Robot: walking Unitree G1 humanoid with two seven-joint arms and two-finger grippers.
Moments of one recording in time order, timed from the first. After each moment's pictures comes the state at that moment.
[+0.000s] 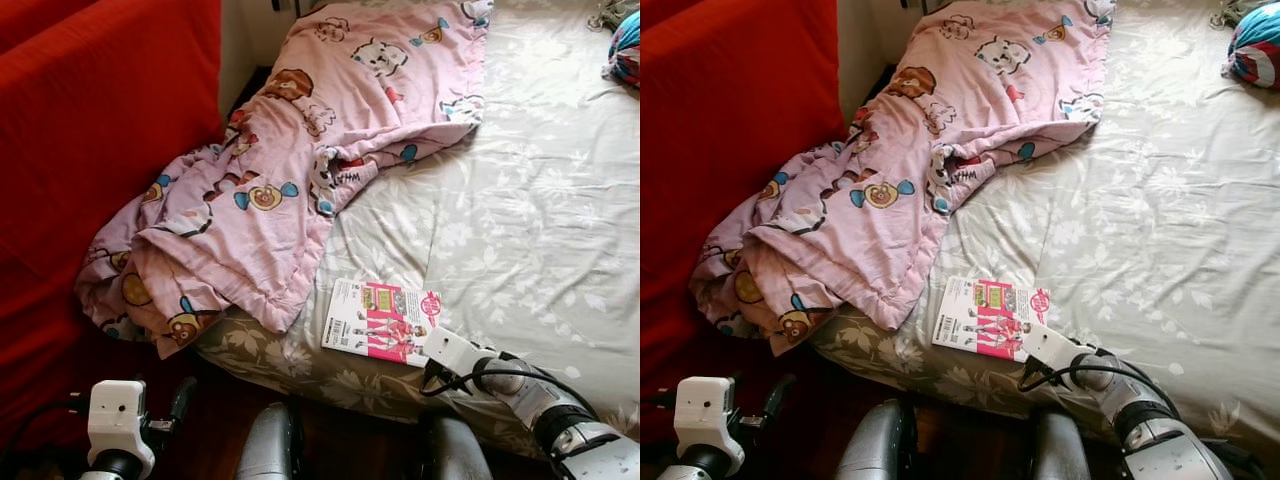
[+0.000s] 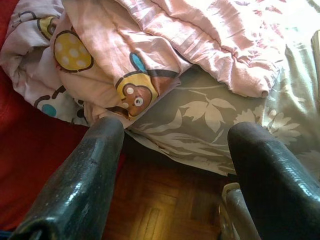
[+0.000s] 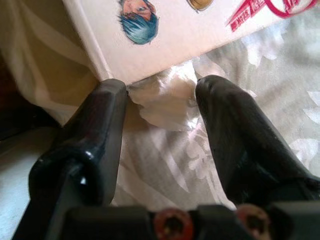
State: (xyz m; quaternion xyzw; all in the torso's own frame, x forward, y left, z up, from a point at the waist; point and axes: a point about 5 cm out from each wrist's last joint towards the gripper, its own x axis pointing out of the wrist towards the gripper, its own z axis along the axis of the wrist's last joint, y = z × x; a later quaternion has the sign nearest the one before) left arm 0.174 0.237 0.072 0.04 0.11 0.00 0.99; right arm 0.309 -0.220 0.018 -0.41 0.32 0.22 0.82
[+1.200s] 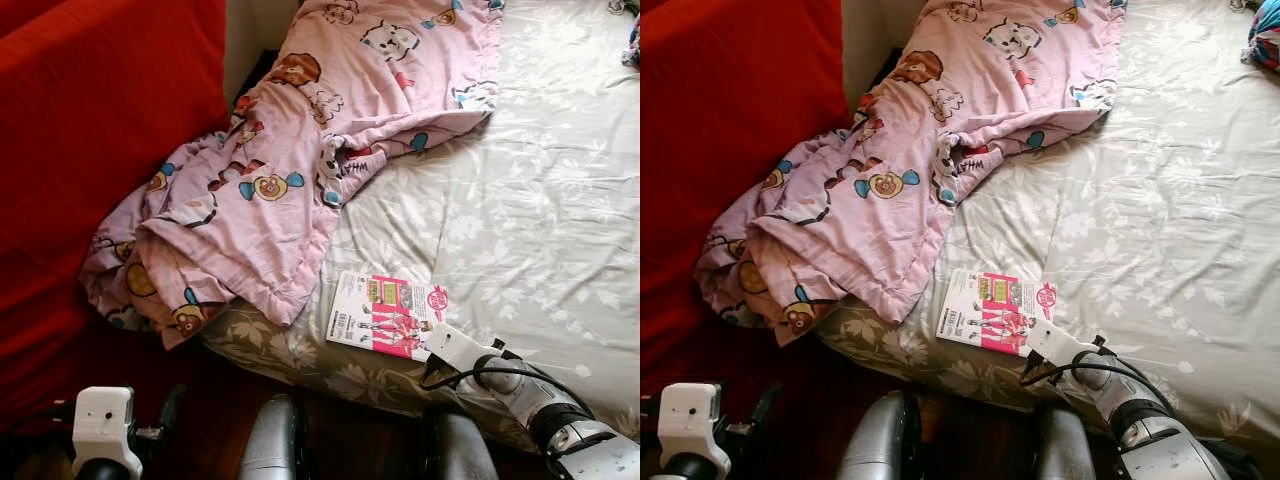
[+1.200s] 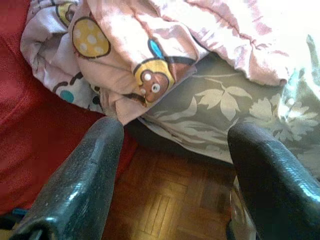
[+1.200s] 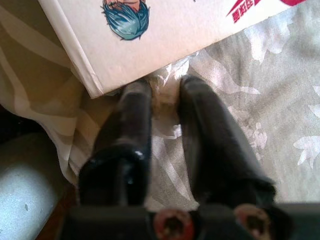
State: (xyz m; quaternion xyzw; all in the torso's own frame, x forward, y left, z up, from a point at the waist) left arm 0.168 0.243 0.077 0.05 0.12 0.01 0.99; right arm 0.310 -0.221 0.017 -0.42 0.33 0.19 0.83
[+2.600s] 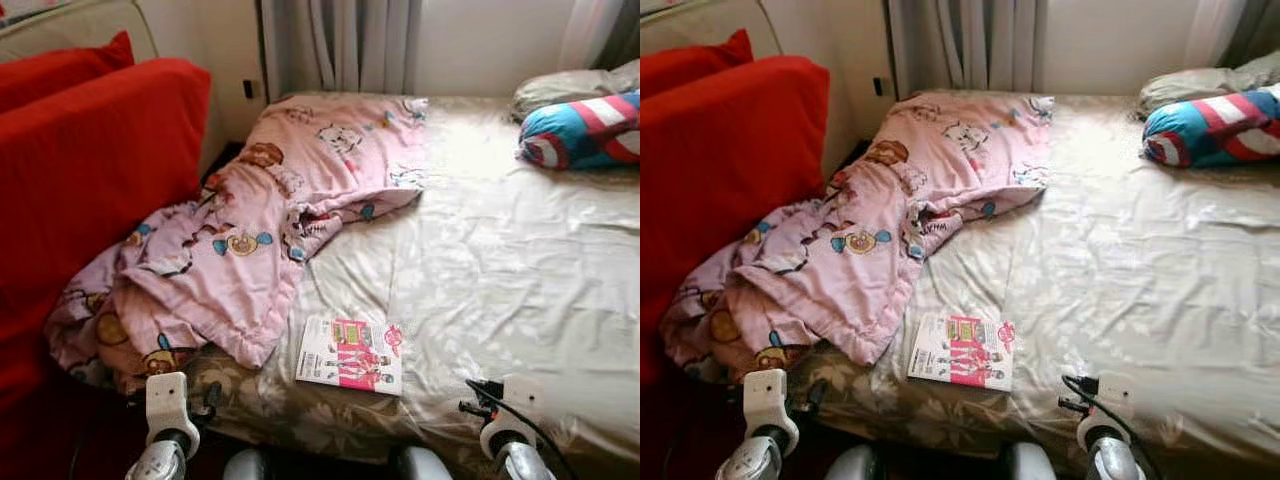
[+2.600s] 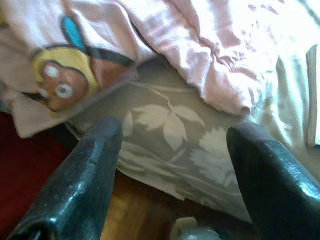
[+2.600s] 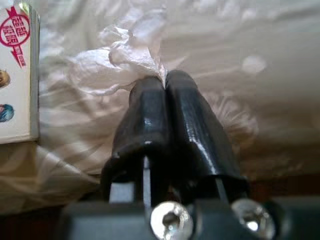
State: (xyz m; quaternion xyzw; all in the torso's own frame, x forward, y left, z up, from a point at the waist) left arm 0.238 0.219 -0.022 -0.04 0.22 0.07 0.97; right arm 0.227 -0.219 -0.043 0.09 0.26 -0.12 0.95
